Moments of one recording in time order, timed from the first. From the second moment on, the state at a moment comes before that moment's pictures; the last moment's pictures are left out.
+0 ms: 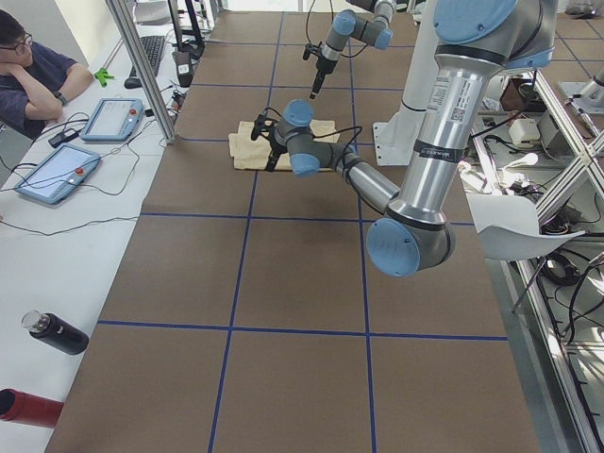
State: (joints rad) left arm -0.61 -1.81 -1.89 -2.24 -1.82 -1.18; right arm 0.38 -1.29 2.09 -1.44 1.49 1.46
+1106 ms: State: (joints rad) left arm -0.26 -1.85 -1.87 -2.11 -1.60 -1.60; right arm 0.37 -1.43 2.09 -1.23 1.49 1.47
